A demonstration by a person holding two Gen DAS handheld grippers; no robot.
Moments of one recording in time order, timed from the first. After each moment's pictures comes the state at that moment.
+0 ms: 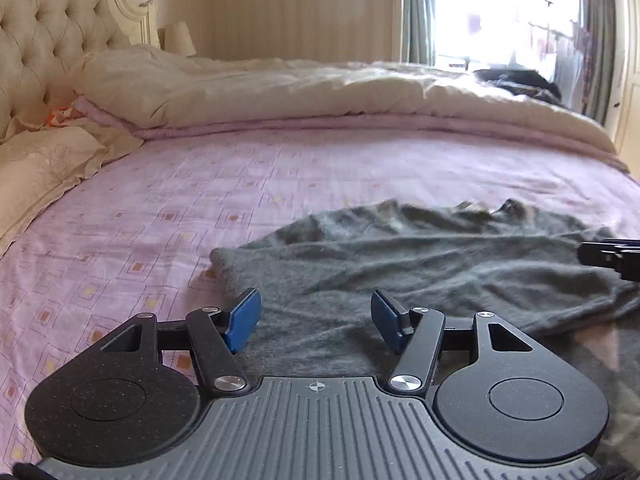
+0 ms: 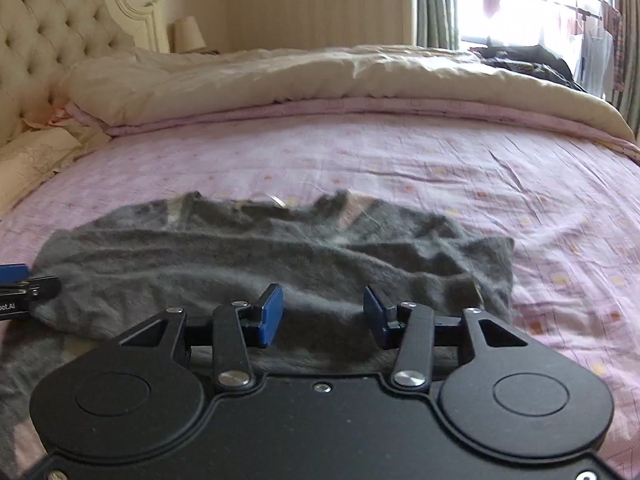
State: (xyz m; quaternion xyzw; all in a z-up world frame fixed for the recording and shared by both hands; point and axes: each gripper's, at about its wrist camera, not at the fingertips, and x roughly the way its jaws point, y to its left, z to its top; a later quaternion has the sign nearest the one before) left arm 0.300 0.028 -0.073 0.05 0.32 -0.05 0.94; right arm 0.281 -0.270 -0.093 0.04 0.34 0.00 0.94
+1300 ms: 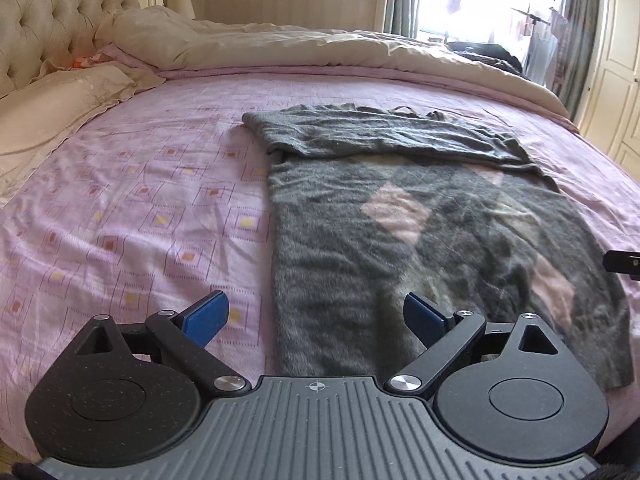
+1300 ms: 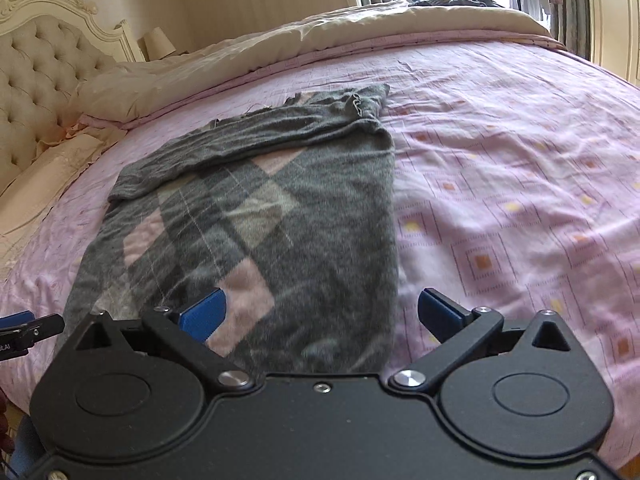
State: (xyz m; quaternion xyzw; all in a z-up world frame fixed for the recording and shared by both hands) left arm 0.074 0.066 -0.070 0.01 0.36 -0.09 0.93; right arm 0.022 -0.281 -0.077 0.15 0.37 -0.02 0.92
